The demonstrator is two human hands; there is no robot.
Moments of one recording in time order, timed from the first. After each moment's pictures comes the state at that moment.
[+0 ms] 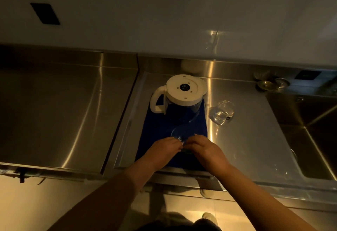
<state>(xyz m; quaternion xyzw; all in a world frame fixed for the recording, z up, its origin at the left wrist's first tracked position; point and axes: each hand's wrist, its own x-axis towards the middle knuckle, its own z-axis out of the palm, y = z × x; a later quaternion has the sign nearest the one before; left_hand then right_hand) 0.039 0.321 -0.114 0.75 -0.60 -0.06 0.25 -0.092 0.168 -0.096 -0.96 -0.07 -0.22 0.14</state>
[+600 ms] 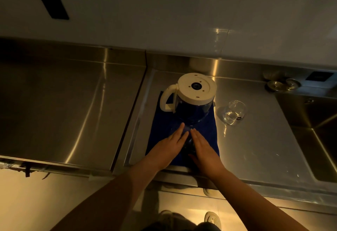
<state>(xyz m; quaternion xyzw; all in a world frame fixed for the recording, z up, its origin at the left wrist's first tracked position) 0.054 0.341 -0.121 0.79 -0.61 -0.04 0.08 -0.067 0.199 -0.144 -0.97 0.13 -0.06 0.22</state>
